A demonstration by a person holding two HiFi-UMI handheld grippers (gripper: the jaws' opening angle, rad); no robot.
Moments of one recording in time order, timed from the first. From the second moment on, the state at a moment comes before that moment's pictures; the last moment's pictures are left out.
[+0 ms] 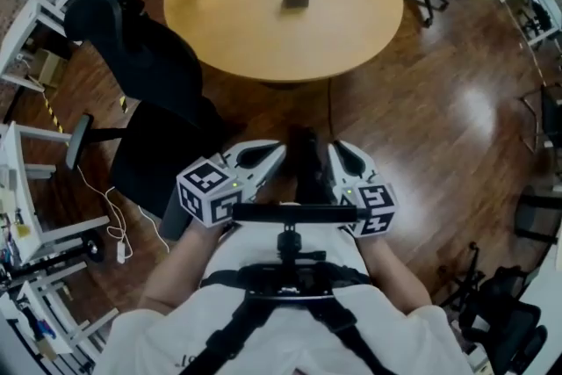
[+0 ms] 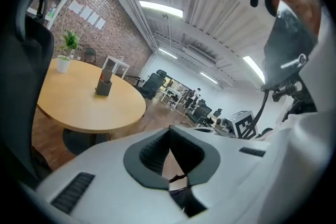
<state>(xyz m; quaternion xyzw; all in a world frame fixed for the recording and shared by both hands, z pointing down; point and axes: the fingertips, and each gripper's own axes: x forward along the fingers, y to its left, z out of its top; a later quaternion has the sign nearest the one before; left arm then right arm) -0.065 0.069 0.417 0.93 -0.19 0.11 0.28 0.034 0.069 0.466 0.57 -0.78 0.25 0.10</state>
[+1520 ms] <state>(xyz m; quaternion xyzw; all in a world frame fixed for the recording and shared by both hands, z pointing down) -0.009 0.202 0.406 0.91 -0.25 0.11 0.31 0.087 0.193 0.446 0.51 -0.81 0.27 0.11</state>
